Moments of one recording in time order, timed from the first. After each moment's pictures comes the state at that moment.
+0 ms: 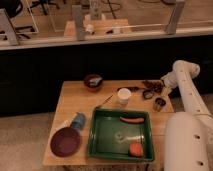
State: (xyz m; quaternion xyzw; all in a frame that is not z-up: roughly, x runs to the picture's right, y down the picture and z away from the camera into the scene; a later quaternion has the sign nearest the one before) arm 0.412 0.003 0.971 -0.18 -0.03 0.11 0.98
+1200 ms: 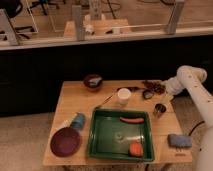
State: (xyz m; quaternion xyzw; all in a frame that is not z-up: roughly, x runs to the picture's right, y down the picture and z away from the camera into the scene) arm 0.385 0.036 0.910 -0.18 -0.07 0.10 0.98
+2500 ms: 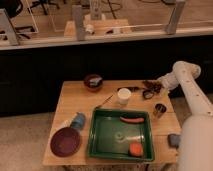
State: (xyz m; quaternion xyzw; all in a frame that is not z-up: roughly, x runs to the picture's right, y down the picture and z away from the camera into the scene) arm 0.381 0.009 0.944 -0.18 -0.07 0.10 0.98
